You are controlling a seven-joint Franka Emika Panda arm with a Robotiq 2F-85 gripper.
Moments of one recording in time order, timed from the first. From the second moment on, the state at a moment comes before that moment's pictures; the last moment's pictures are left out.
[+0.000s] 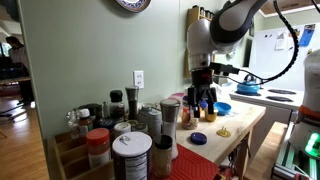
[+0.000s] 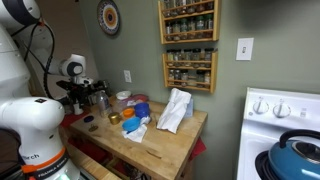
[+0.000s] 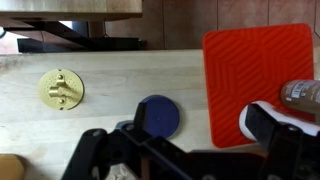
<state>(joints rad) 0.32 -0.06 0.47 -2.48 0.37 2.33 0.52</state>
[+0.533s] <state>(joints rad) 0.33 0.04 0.44 -2.55 0.37 2.46 0.42</state>
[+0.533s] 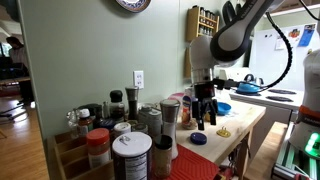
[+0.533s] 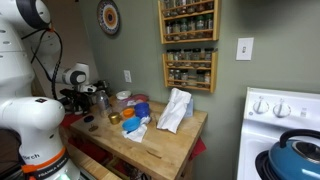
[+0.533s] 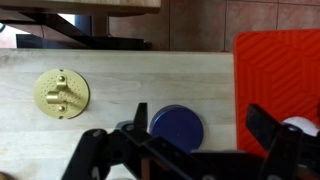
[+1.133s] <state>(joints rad) 0.39 0.13 0.42 -2.56 0.25 2.65 0.57</state>
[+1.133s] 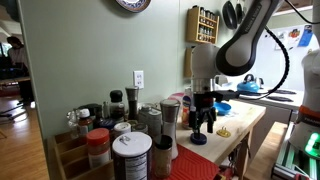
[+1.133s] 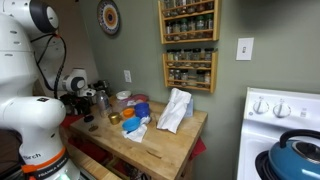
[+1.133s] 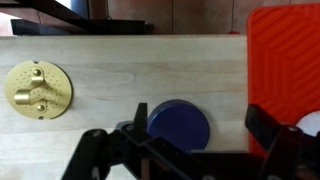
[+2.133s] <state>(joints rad) 0.44 0.16 0.34 -2.56 -0.01 2.70 0.83</state>
